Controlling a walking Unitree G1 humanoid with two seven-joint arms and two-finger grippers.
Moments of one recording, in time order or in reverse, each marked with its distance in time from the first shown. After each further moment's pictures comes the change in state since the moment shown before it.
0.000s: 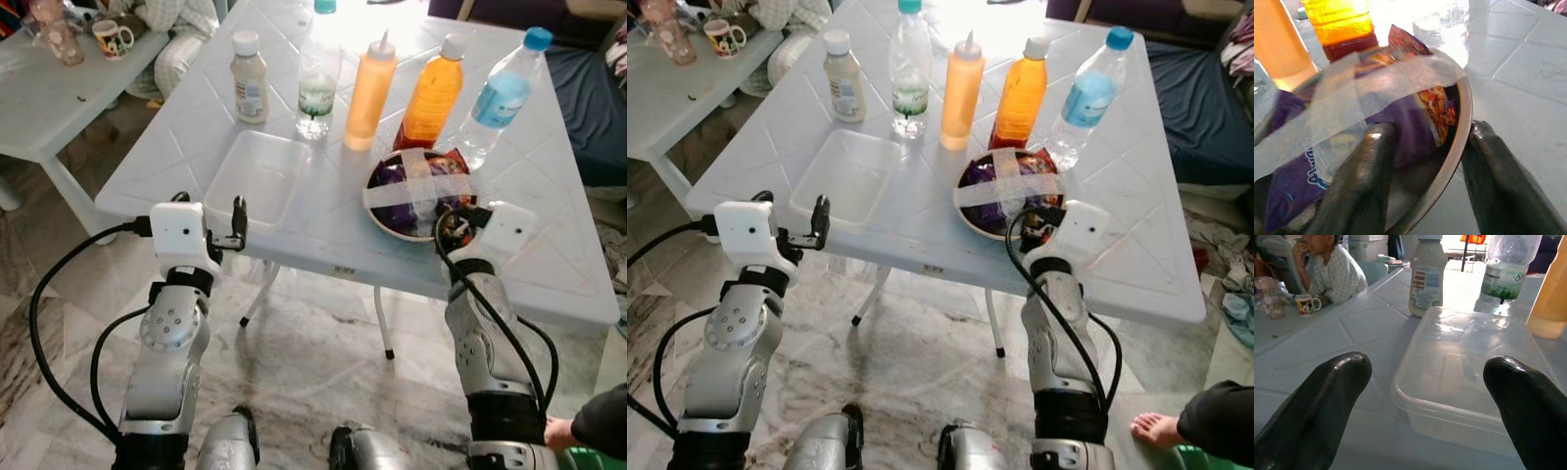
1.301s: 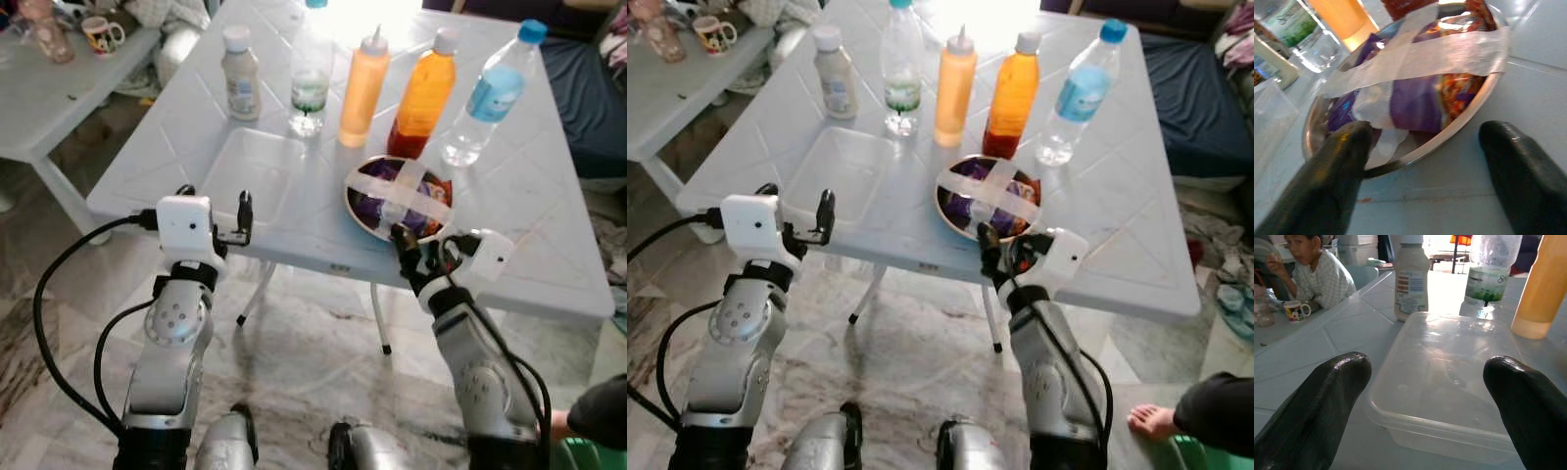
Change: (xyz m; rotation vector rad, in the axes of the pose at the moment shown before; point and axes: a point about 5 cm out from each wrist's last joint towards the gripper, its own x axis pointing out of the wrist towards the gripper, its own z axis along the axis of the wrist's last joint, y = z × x) left arm 0.003 -0.006 0.004 0.018 -0.018 -0.022; right arm -0.033 0.021 -0.017 0.320 0.210 0.197
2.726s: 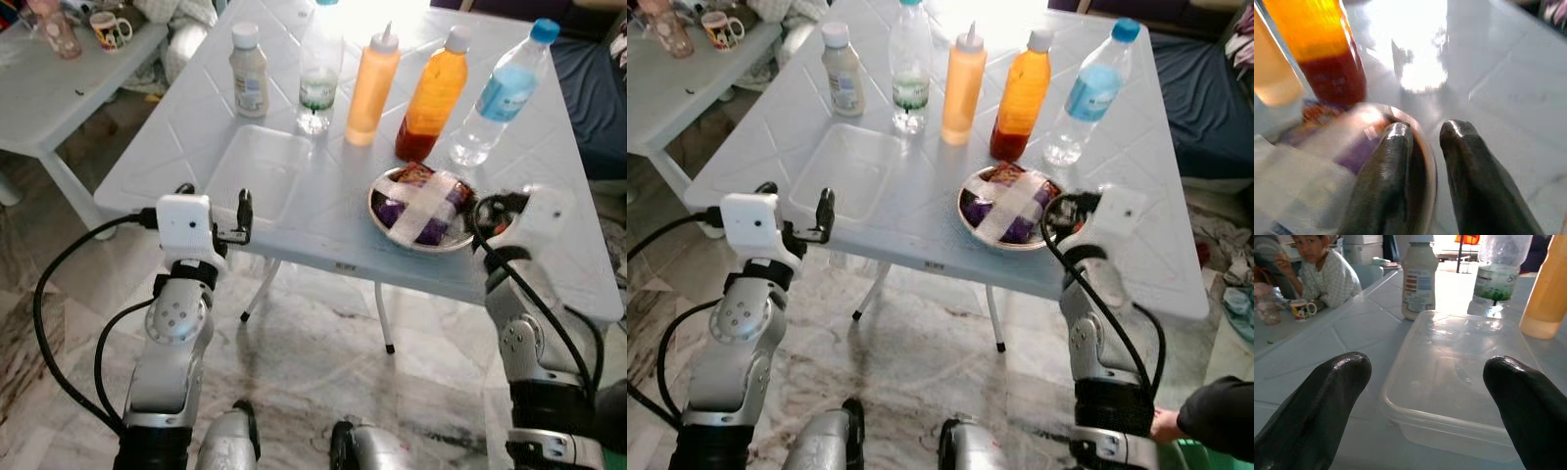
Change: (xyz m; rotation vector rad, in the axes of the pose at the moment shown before) left arm 0.001 -0.002 0.001 -0.003 -0.005 -0.004; right arm 0.022 -0.034 0.072 -0.365 -0.201 -0.186
